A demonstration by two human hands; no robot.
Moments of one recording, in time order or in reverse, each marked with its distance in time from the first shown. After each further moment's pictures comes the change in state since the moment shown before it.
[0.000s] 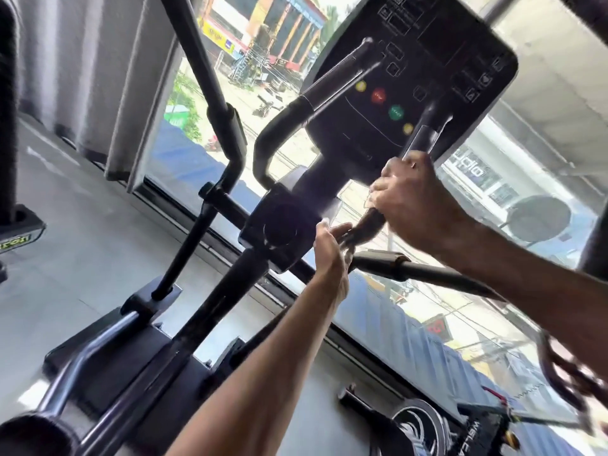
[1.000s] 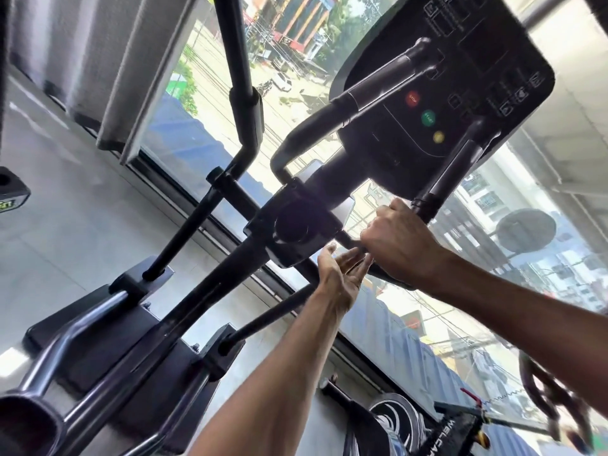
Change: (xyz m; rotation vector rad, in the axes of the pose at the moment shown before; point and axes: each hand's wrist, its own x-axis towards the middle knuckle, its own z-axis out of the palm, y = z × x) left_hand 0.013 0.001 -0.033 -0.404 0.046 -0.345; right_hand 0.039 -0.054 0.007 -0.024 -0.473 -0.078
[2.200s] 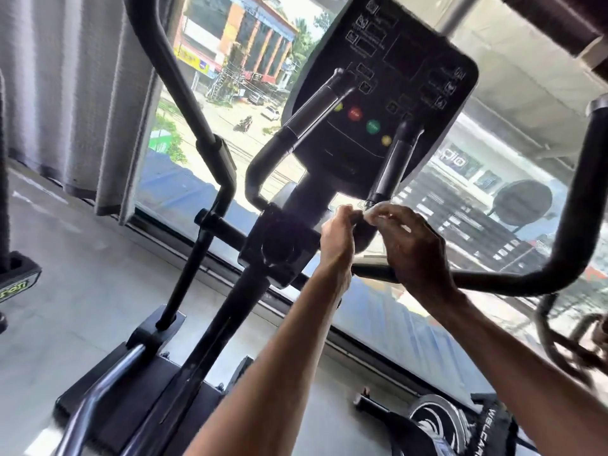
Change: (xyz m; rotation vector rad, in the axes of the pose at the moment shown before) left_hand -0.072 -0.001 0.071 0.782 -0.169 0.498; right_hand -0.067 0.004 0.068 0.688 0.972 0.538
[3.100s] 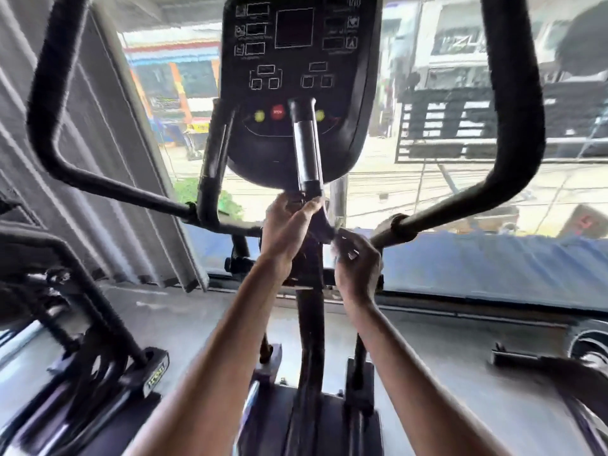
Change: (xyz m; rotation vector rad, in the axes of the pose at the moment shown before) left_hand 0.008 0.021 0.014 0.879 0.048 0.334; right_hand -0.059 -0.047 0.096 0.809 0.466 1.242
